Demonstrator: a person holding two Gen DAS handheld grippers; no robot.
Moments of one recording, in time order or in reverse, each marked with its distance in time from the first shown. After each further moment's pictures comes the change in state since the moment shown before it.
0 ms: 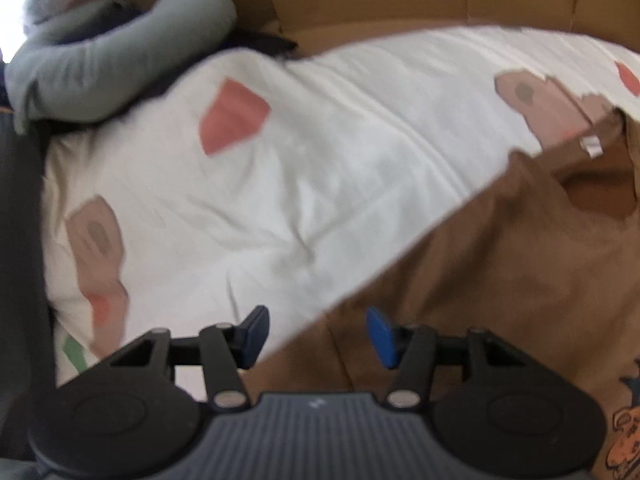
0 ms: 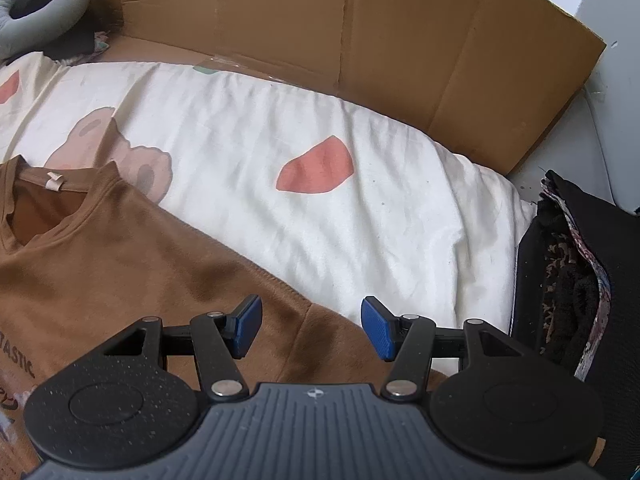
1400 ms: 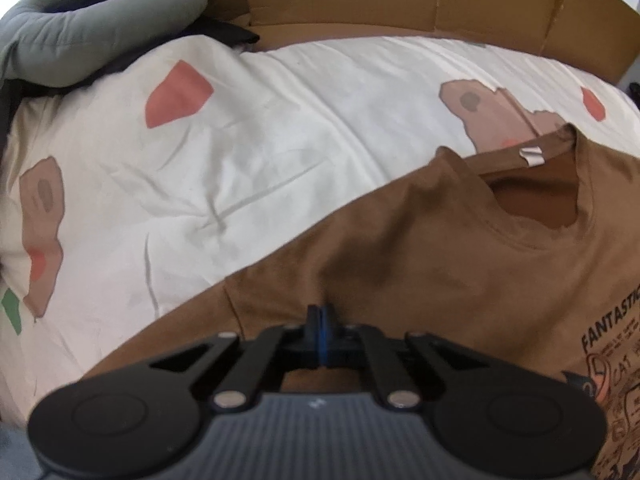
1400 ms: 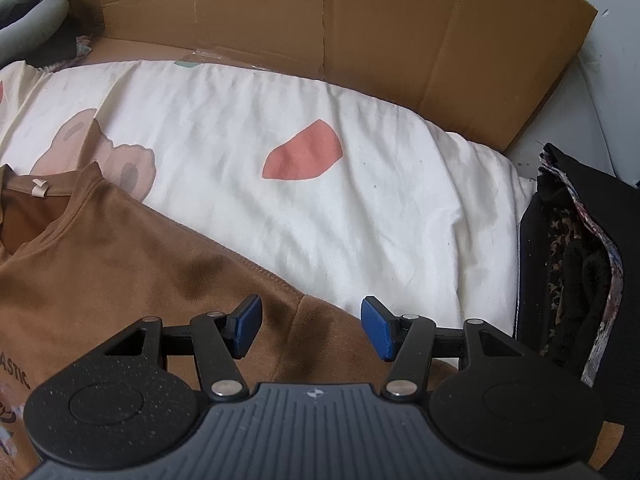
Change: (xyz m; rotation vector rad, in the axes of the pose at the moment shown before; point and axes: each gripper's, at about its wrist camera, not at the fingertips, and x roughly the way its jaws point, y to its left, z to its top) left arm -0.004 -0.032 -0.019 -0.116 -0.004 -0.167; right arm 0.011 -0.006 -0.004 0.045 0.024 0.002
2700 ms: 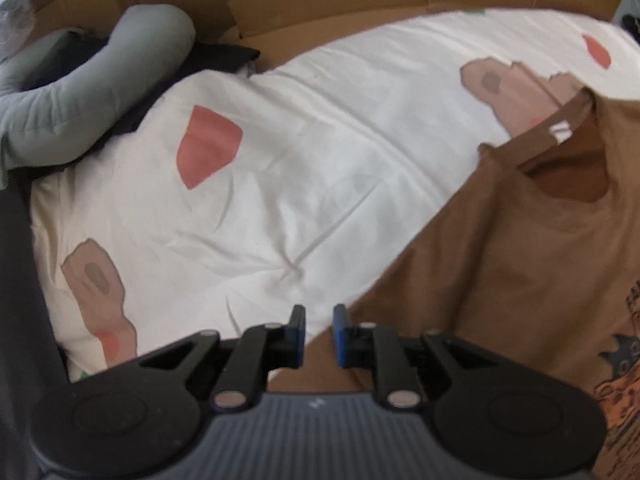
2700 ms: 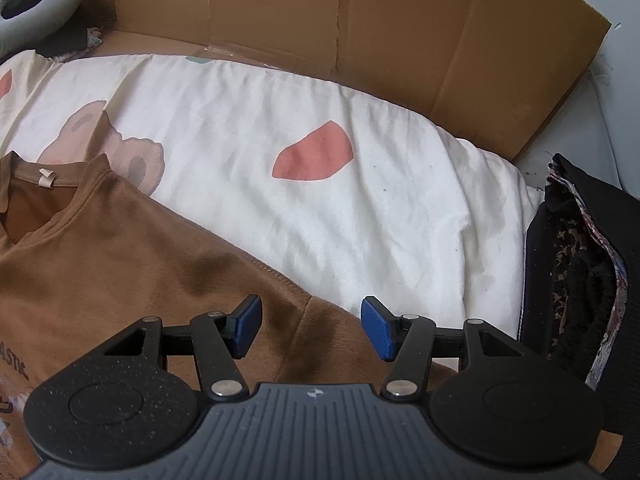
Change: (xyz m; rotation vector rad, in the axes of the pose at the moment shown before) left arm 0.001 0.017 0.045 0.264 0.098 0.115; right arm 0.001 0.003 0.001 -0.040 -0.002 0.012
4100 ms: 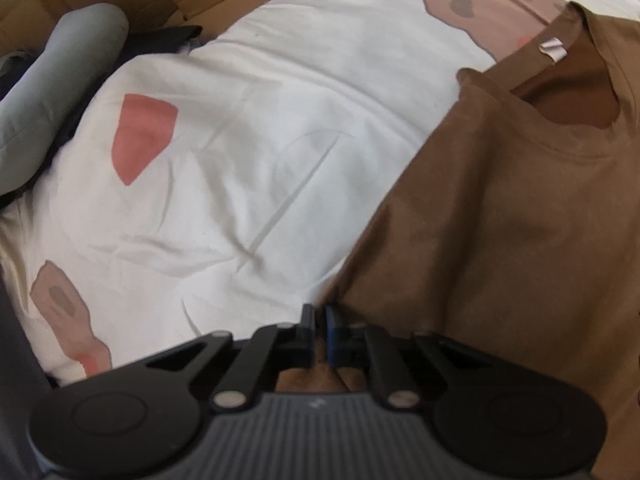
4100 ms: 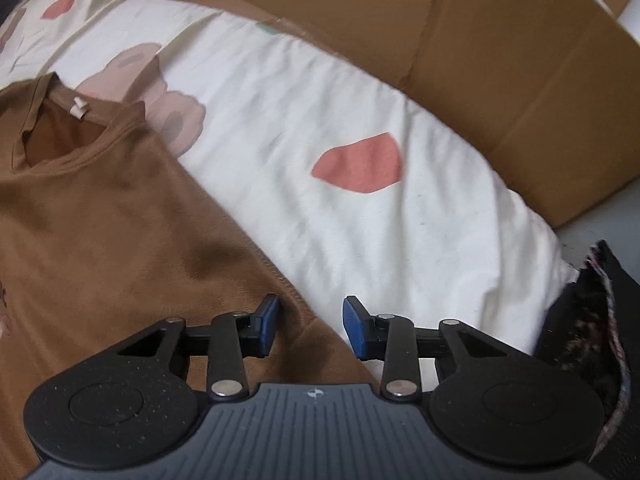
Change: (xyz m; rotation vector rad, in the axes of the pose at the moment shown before) left arm 0.032 -0.024 -0.025 0.114 0.061 0.019; right arm 0.020 0.008 0.014 -0.319 0.042 0.078
